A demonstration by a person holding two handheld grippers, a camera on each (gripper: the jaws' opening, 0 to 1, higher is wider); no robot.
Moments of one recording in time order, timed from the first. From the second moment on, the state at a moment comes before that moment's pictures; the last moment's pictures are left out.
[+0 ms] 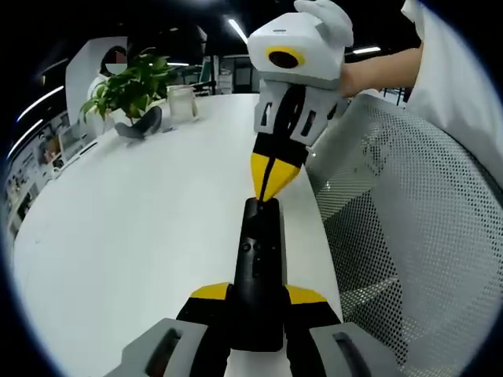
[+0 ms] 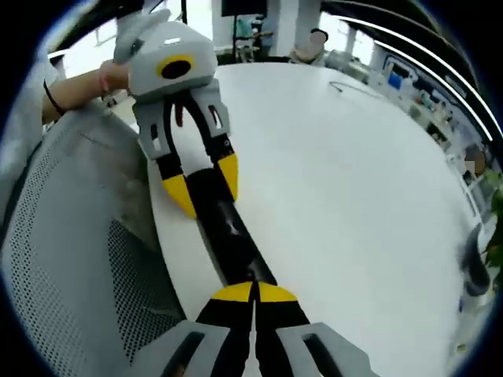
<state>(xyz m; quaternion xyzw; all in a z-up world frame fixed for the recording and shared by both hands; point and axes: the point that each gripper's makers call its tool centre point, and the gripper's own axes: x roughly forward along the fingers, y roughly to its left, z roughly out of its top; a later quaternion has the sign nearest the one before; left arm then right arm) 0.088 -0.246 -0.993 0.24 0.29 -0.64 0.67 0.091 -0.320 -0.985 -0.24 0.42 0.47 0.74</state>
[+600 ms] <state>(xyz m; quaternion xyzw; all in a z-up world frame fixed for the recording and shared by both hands) 0.089 -0.246 -0.992 0.24 0.28 -0.65 0.67 0.089 -0.307 -0.985 -0.28 0.43 0.50 0.70</state>
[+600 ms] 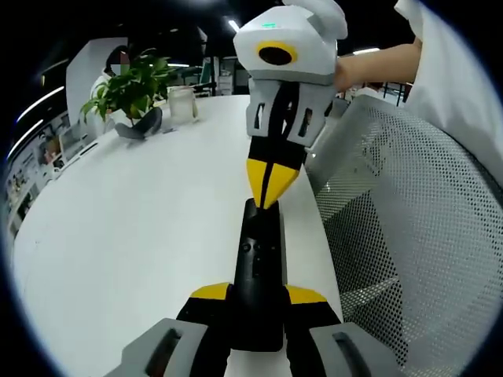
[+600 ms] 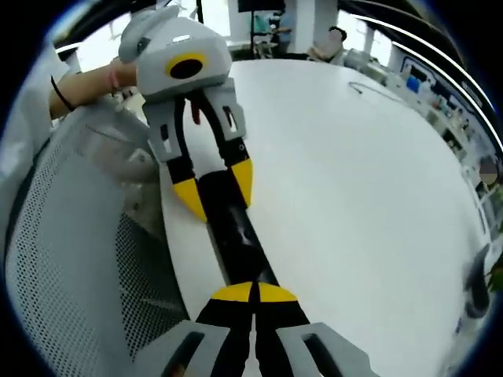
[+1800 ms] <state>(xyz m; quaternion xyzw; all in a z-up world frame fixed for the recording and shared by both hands) 0.088 -0.245 -0.992 0.24 0.28 -0.65 0.67 0.088 -0.294 -0.986 -0.34 0.40 0.54 0.66</state>
